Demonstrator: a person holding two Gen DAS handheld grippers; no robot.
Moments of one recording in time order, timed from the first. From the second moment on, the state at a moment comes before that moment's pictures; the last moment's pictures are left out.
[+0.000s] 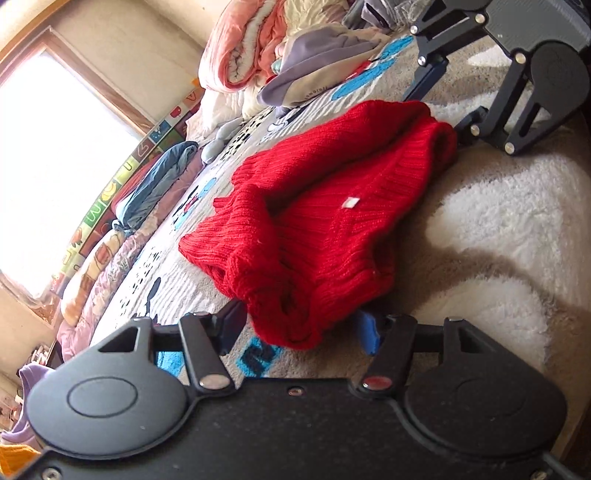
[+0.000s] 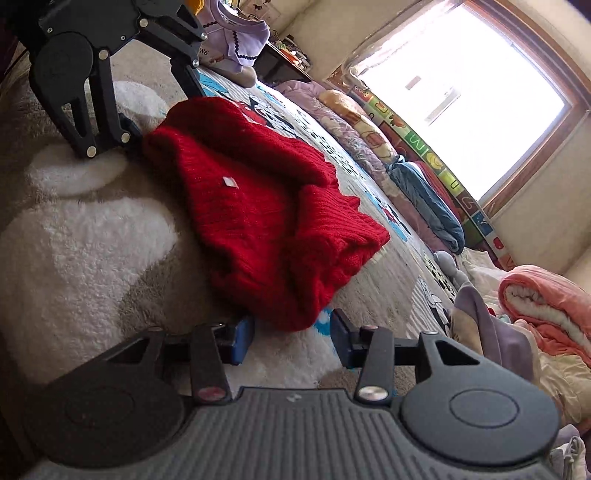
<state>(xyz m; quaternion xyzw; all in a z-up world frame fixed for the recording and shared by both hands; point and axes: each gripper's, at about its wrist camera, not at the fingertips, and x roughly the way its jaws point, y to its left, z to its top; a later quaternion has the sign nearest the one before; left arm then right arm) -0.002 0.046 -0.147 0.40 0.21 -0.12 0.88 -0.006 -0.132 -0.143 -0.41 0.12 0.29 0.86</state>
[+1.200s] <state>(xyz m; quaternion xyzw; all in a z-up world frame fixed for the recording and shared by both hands) -0.041 0.059 -0.055 0.28 0.18 -0.19 0.92 -0.040 -0.172 -0.061 -0.26 0.06 0.35 0.90</state>
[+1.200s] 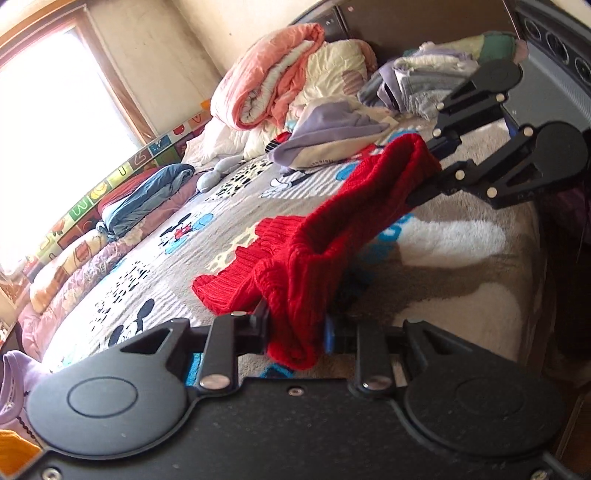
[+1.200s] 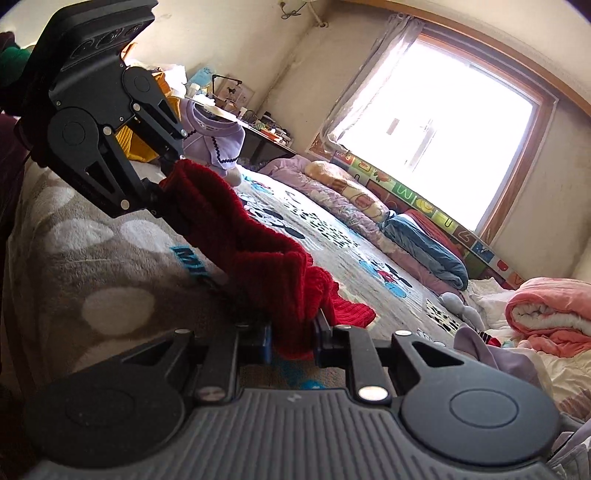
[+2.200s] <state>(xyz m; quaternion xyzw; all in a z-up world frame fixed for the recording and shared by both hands) 0.153 0.154 -0.047 -0.13 0.17 -0.26 0.94 0.188 -0.187 -0.063 0.12 0.16 0.36 0.91</state>
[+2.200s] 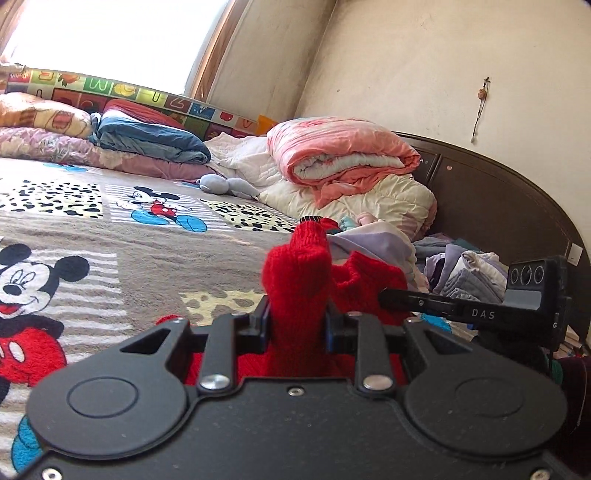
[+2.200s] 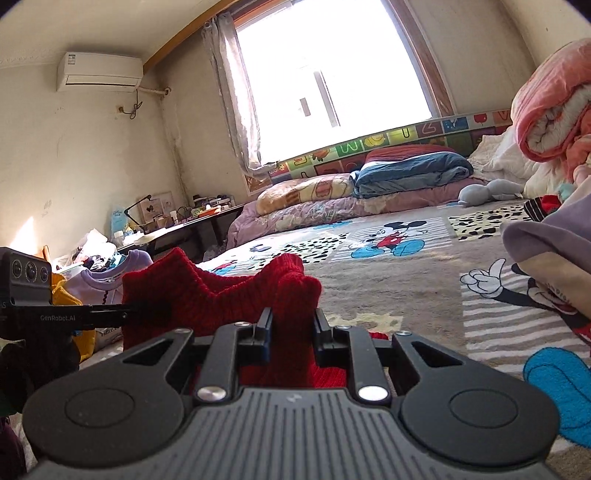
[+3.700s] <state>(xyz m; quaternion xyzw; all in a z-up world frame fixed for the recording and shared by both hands) 0.222 0.141 -0.101 -0.10 0.25 -0.21 0.94 0.273 -0.155 -0.115 0.11 0.26 0.35 0.89</state>
